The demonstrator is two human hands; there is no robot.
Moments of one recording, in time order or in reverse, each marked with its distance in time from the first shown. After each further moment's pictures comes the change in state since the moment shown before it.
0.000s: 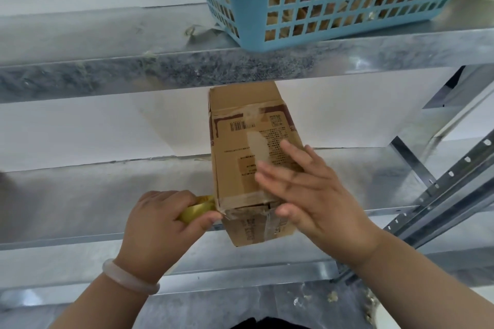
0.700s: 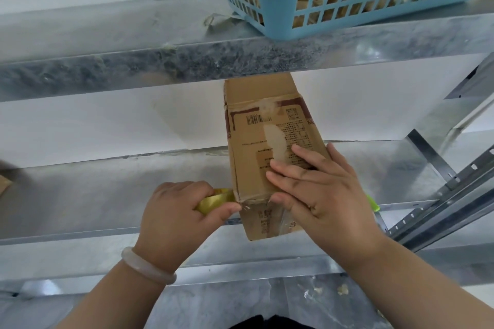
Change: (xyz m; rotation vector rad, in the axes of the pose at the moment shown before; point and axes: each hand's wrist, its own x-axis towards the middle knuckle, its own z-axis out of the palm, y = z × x) left_hand 0.007 -0.003 -0.002 0.000 -0.019 -0.031; right_hand 0.012 -0.036 0.009 -0.088 0.037 0.268
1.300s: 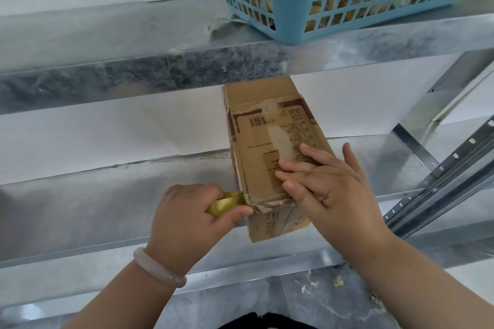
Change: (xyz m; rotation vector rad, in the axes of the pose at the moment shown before) left_hand 0.009 -0.005 0.001 -0.076 -0.120 0.024; right_hand 0.000 -0.010 0.003 0.046 0.038 0.213
